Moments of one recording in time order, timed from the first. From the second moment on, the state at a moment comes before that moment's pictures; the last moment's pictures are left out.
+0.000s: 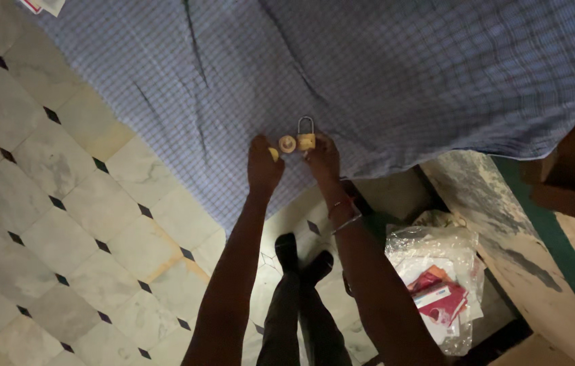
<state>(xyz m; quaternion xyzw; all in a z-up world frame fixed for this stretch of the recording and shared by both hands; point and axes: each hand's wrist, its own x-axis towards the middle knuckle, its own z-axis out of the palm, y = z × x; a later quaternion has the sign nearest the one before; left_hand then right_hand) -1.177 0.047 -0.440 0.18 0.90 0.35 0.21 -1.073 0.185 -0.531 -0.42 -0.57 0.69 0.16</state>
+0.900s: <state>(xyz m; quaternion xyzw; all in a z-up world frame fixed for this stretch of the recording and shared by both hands) -1.053 -0.023 -0.305 0.37 0.89 0.20 0.16 -0.944 0.107 -0.267 -0.20 -0.96 0.20 0.03</state>
